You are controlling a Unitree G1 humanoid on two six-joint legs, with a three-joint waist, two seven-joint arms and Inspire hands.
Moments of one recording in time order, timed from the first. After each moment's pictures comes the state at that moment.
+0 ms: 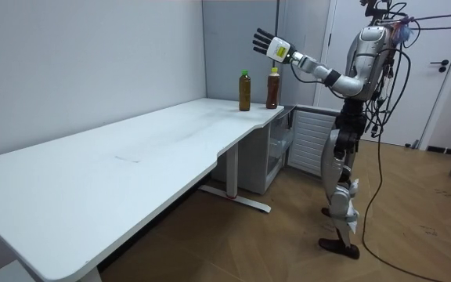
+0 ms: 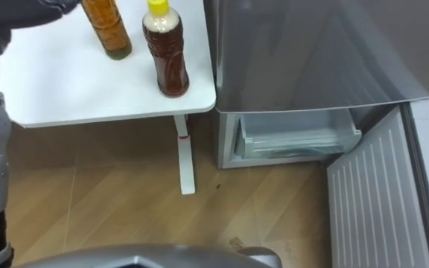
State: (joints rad) left arm -0.01 0.26 0.14 -0.46 -0.27 0.09 -0.04; right arm 0.13 -0.26 -0.07 1.33 -0.20 0.18 0.25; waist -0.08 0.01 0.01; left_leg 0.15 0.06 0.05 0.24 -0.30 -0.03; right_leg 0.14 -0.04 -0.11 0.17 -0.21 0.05
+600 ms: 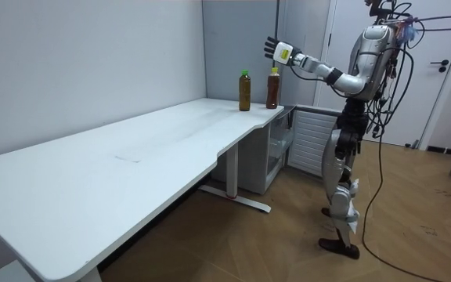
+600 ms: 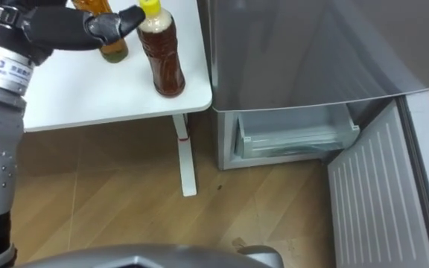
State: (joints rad) left arm -0.01 0.26 0.09 -0.45 -0.30 0.17 -0.23; right arm 0.11 -0.26 -0.06 1.32 -0.28 0.22 0.27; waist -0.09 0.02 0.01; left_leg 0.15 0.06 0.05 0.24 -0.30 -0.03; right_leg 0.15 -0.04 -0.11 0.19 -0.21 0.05
